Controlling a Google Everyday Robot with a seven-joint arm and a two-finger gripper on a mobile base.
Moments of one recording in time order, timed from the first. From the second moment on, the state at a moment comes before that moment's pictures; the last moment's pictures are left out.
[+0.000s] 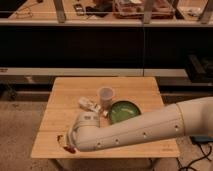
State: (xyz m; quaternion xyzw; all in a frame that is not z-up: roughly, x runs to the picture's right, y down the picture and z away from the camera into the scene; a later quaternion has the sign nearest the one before) arm -0.163 0.231 0.687 0.04 -0.29 -0.74 0.61
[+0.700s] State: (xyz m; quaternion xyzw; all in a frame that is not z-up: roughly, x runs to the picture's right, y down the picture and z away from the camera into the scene) arm -0.159 0.238 0.714 0.06 -0.29 -0.75 0.60
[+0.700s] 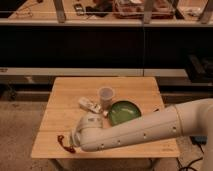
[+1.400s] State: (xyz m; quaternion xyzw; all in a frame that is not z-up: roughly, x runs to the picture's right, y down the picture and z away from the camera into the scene) arm -0.160 0.237 0.715 0.06 -0.28 -0.75 0.59
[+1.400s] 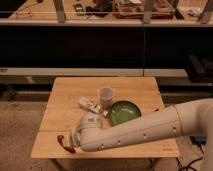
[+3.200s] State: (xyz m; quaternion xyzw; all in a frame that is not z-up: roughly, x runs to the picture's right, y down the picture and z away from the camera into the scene) arm -0.206 0.274 0.759 0.08 -0.32 -0.78 0.53
